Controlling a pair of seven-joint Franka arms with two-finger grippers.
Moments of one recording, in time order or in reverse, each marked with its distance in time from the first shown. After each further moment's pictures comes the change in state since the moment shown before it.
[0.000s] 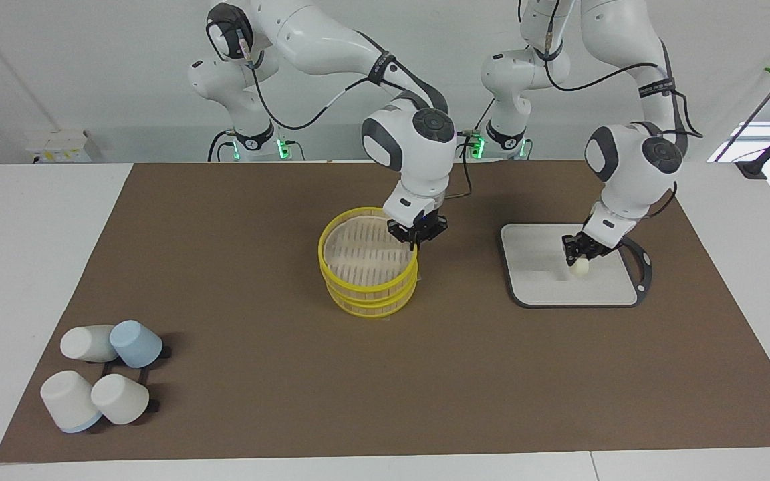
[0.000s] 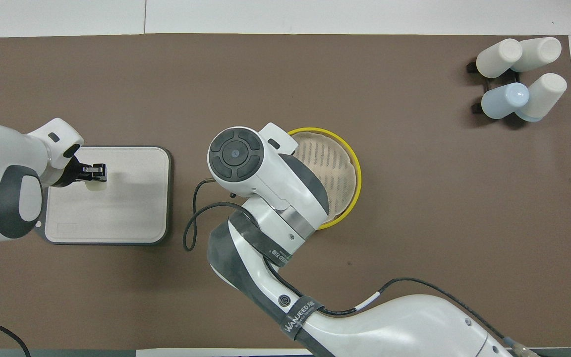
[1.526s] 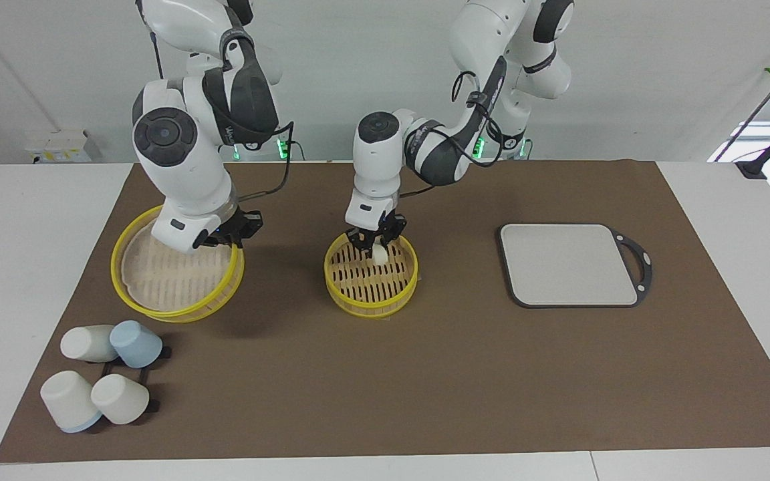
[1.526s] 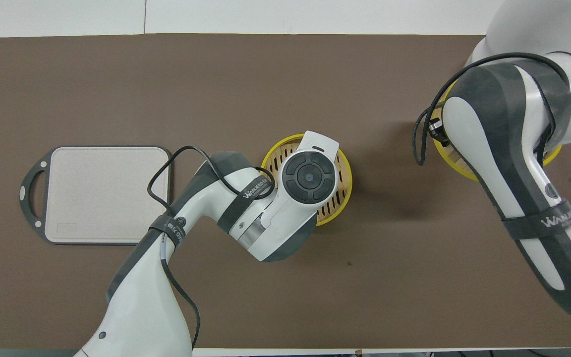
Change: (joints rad) left arm -0.764 0.332 -0.018 0.332 0.112 0.110 -1.140; right arm -0.513 -0.155 0.005 0.041 0.011 -0.374 -0.757
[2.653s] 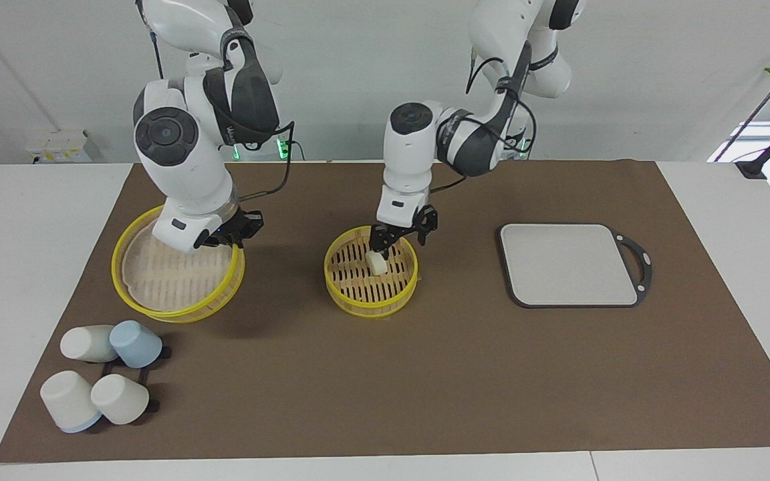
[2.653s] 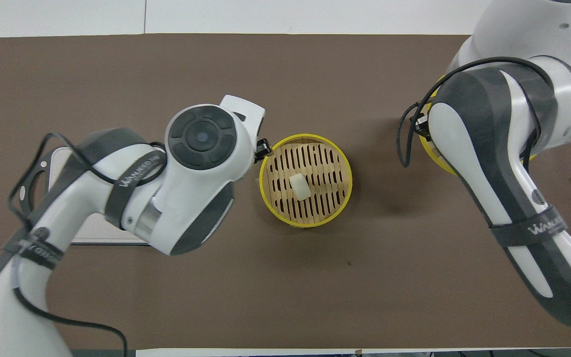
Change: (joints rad) left arm 0.185 -0.253 0.029 -0.035 0.003 -0.259 0.199; right arm 0.047 0.000 0.012 -0.003 0.036 0.084 0.098
